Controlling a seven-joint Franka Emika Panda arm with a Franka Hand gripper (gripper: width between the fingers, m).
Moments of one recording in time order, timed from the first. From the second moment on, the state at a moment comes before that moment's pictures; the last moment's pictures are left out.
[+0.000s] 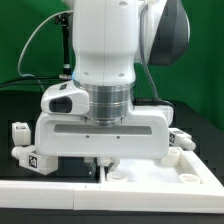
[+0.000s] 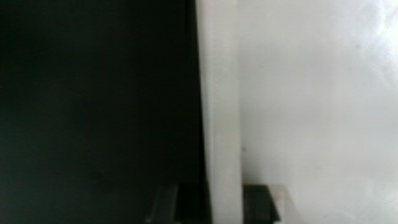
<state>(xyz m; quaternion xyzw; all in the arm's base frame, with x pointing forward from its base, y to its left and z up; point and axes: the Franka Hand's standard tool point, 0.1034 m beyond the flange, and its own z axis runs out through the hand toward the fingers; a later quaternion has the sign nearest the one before) 0.606 -0.022 0.009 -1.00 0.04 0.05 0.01</state>
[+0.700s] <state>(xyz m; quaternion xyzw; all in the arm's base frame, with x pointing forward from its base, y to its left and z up) 0.595 -0.026 0.038 -1.00 0.00 0.05 0.01</state>
